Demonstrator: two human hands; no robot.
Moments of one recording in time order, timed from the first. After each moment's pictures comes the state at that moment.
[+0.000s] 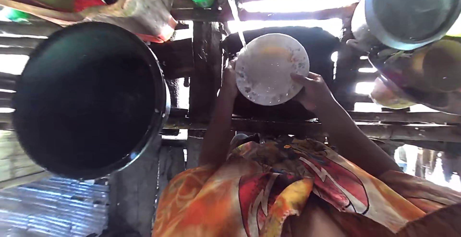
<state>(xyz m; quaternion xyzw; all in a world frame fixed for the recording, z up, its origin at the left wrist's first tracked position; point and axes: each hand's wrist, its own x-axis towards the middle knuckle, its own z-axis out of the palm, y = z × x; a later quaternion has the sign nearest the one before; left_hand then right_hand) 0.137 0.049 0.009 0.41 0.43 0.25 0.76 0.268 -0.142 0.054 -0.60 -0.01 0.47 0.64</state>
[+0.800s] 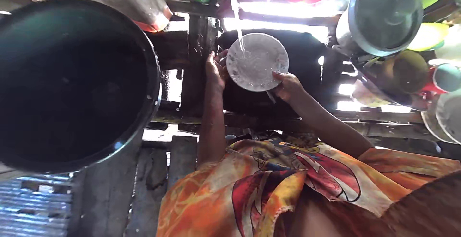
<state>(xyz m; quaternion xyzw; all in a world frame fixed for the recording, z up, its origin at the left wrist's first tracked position) 0.118 0.081 0.001 0.38 0.42 0.26 0.78 0.256 -0.107 0.017 -0.55 0.06 0.50 0.67</state>
